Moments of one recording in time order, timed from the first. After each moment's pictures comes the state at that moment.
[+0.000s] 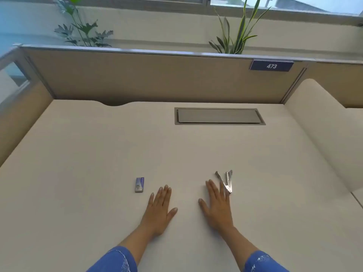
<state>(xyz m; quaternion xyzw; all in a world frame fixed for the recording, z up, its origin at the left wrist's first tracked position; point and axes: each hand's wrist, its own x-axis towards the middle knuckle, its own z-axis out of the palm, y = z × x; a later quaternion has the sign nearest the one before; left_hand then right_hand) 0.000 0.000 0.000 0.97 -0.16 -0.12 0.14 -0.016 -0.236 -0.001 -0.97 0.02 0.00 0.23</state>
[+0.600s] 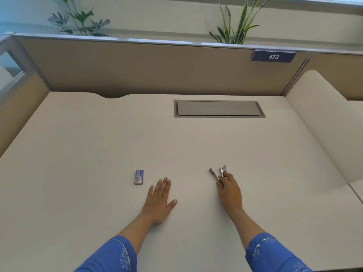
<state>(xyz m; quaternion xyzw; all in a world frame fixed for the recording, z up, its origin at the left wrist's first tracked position) 0.005 0.001 -0.002 0.96 -0.16 -0.20 0.14 0.004 -0.270 0.015 -0.94 0.15 -0.04 0.29</state>
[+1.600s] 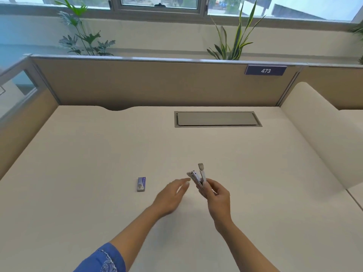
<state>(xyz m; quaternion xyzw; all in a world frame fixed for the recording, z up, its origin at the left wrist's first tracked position) 0.014 -0.034 0.090 0.88 -0.11 -0.19 0.41 -0.037 -0.193 0.109 -0.65 0.18 -0.07 0.74</state>
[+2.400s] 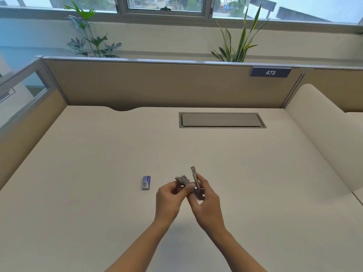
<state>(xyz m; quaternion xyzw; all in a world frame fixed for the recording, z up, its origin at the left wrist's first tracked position) -0.034 -0.037 0.141 0.70 0.06 -0.05 0.71 -0.059 -0.155 0.133 -0.79 0.04 -0.07 0.60</state>
